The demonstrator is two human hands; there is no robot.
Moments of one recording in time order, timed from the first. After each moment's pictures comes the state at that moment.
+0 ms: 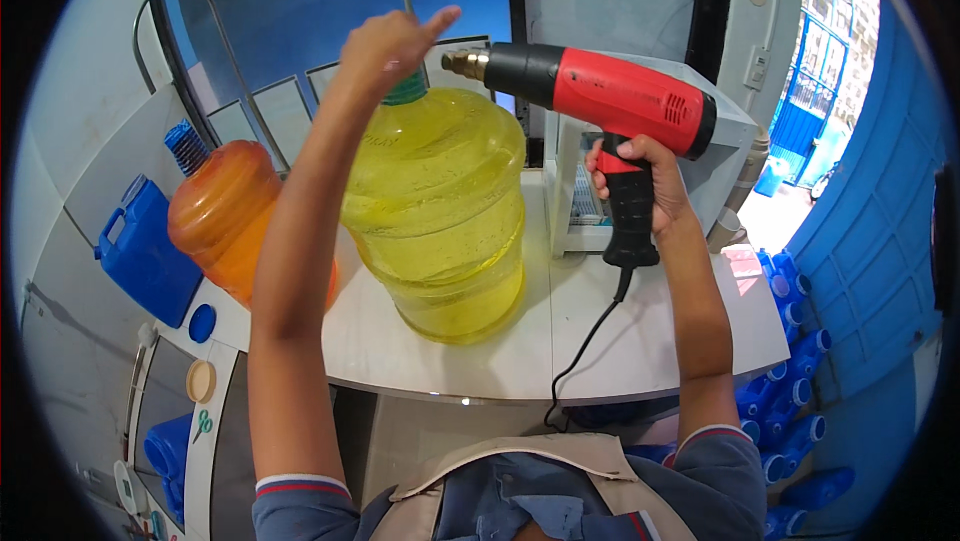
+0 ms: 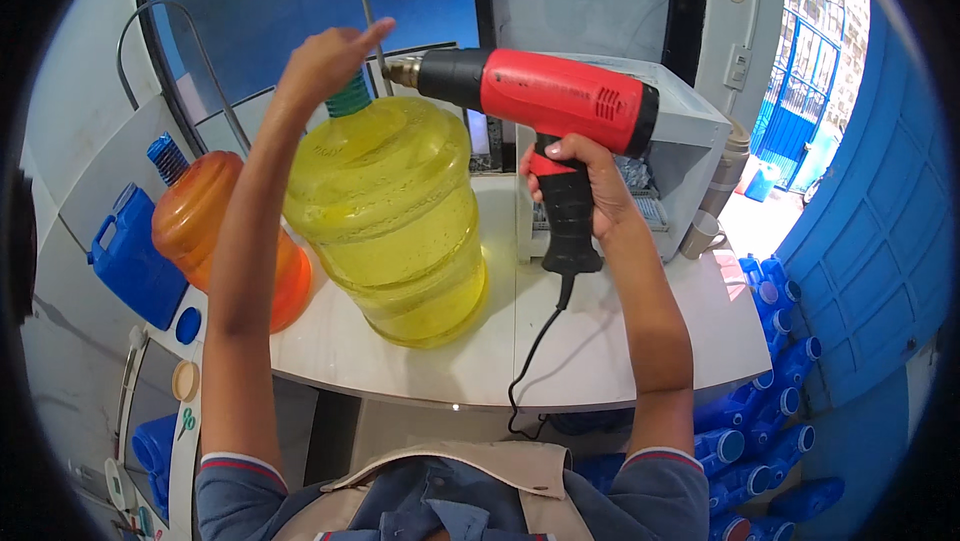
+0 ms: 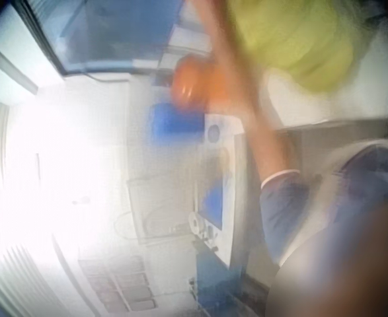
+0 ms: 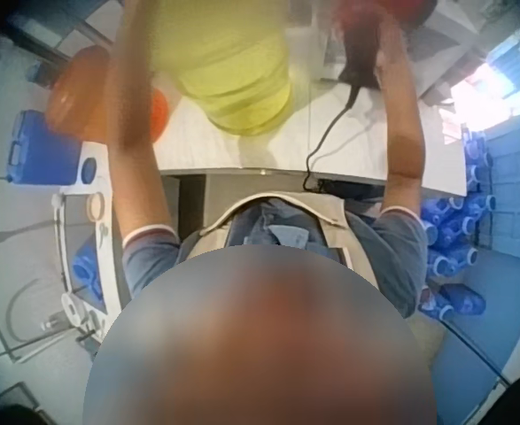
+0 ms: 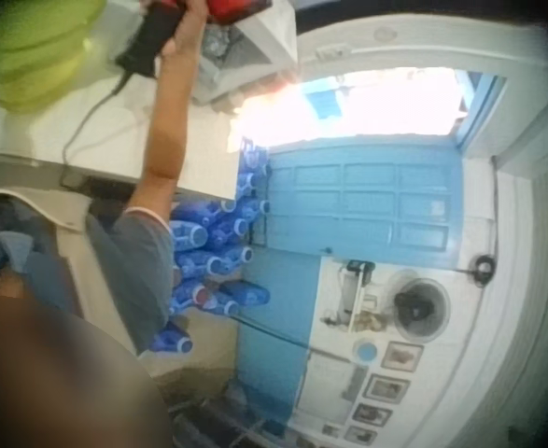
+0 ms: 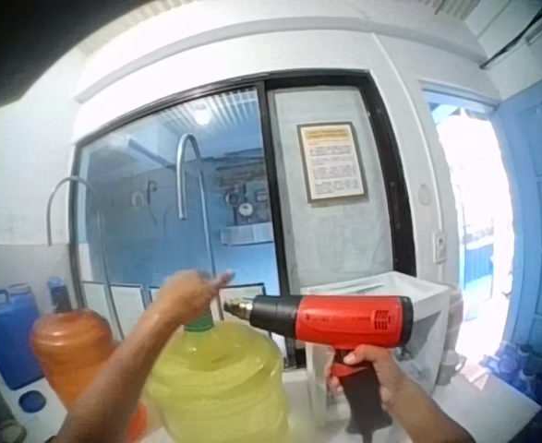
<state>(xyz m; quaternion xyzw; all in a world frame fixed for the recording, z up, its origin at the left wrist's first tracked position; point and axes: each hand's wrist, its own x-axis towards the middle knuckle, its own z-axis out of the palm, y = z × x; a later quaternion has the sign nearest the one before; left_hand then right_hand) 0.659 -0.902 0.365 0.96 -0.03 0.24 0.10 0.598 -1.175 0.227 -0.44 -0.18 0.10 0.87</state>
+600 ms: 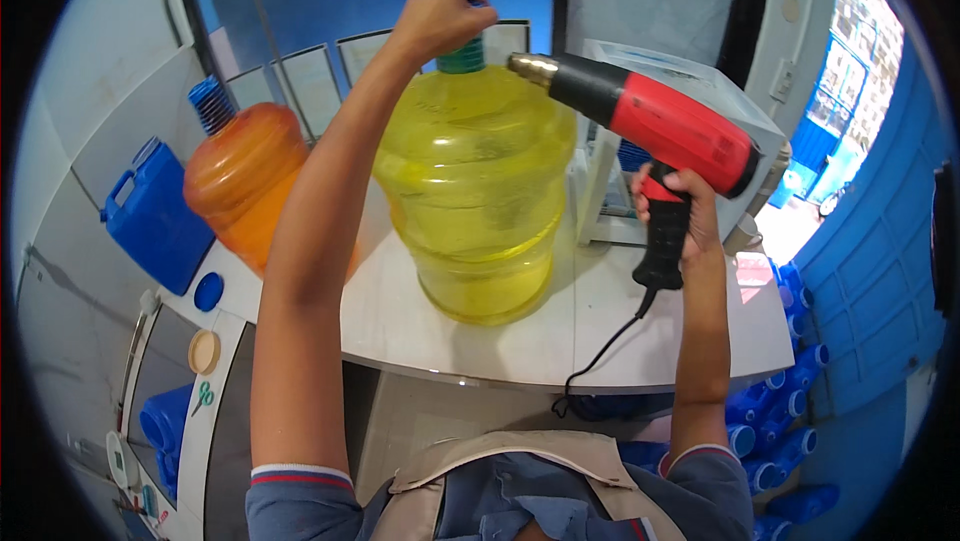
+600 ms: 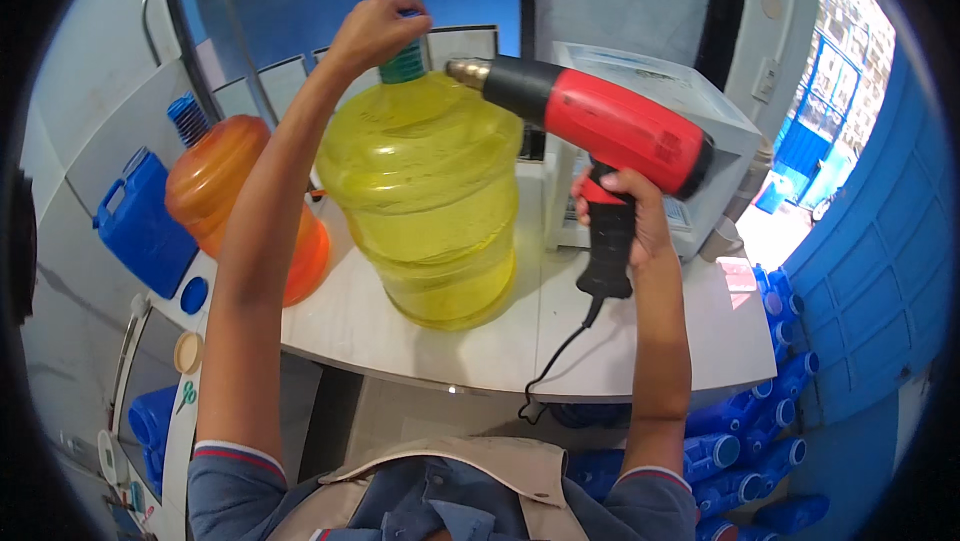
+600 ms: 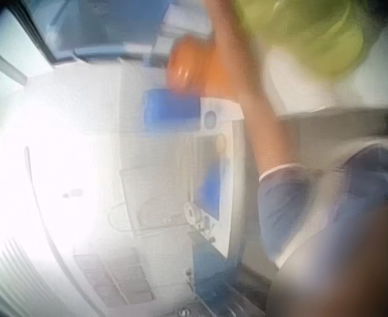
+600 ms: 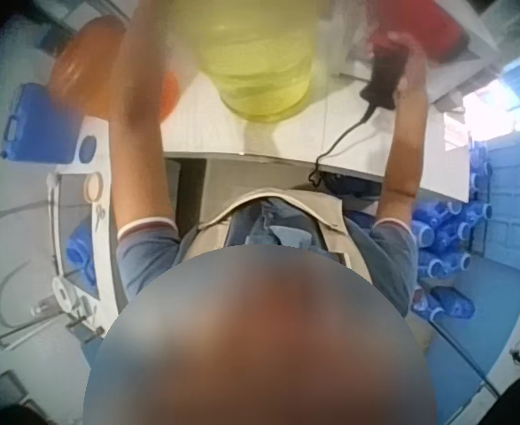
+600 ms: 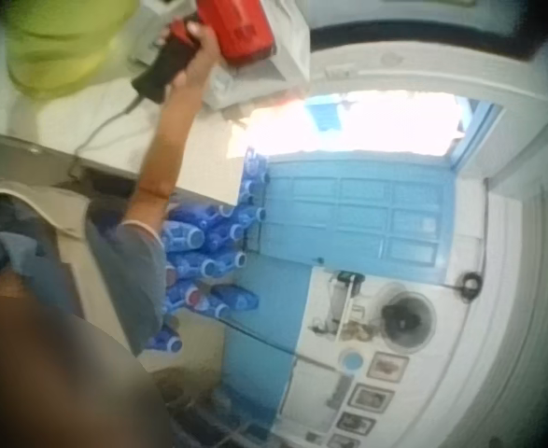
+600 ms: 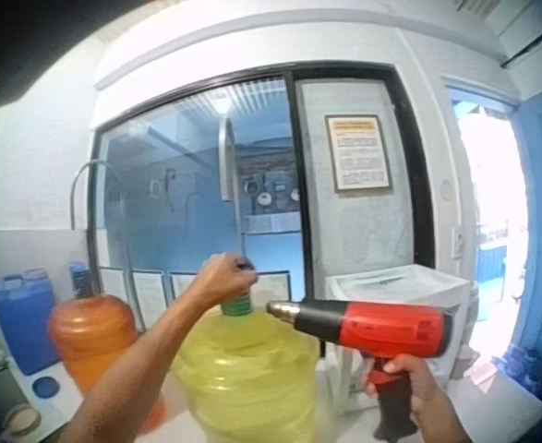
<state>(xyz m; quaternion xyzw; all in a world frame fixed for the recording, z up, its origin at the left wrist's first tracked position) 0.684 -0.850 0.351 0.90 -0.22 0.31 0.19 0.577 -1.154 0.195 -0.44 -0.18 0.07 0.88</state>
